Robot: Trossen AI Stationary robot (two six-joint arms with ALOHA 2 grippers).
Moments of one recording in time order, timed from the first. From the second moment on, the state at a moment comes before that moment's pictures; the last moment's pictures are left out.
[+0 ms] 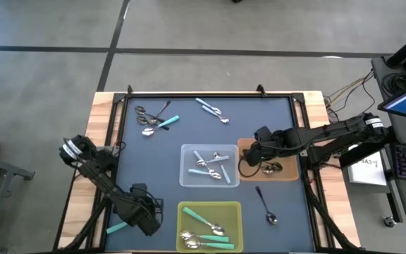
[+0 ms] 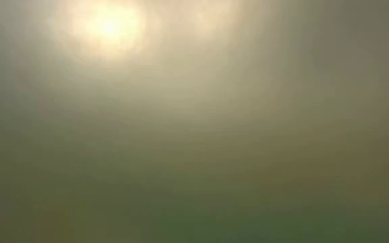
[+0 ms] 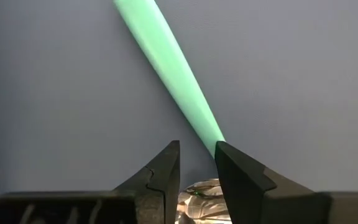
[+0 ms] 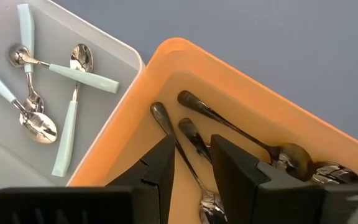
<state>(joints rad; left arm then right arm) -0.81 1.78 1.07 -1.02 -0.05 -2.38 0.14 1.27 1.00 -1.00 0.34 1.12</state>
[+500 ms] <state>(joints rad) -0.79 1.79 1.07 -1.03 -0.10 -2.36 0.14 1.27 1.00 -0.98 0.34 1.12</state>
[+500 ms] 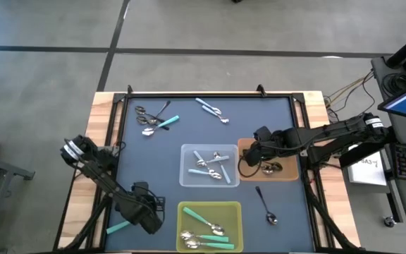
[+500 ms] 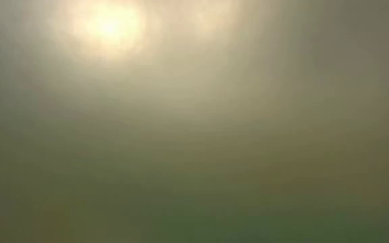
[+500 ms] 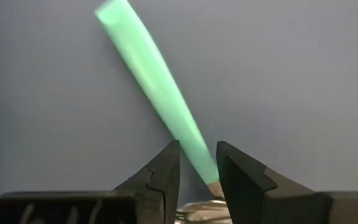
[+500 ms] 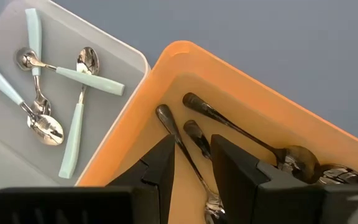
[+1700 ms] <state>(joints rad) -0.75 1.78 1.08 -1.02 -0.66 -2.26 0.14 1.27 1.00 -0.96 0.34 1.12</state>
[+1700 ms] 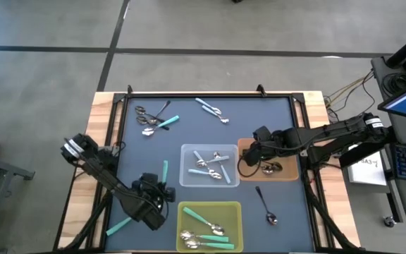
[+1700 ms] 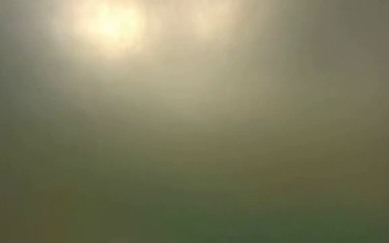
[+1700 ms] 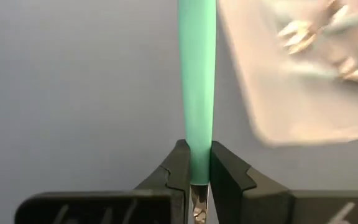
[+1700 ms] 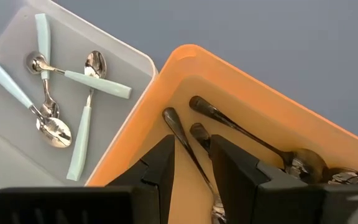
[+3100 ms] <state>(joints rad) -0.74 1.68 1.20 -0.37 -0.77 -0.85 0.14 1.27 1.00 -0.94 0.34 1.12</state>
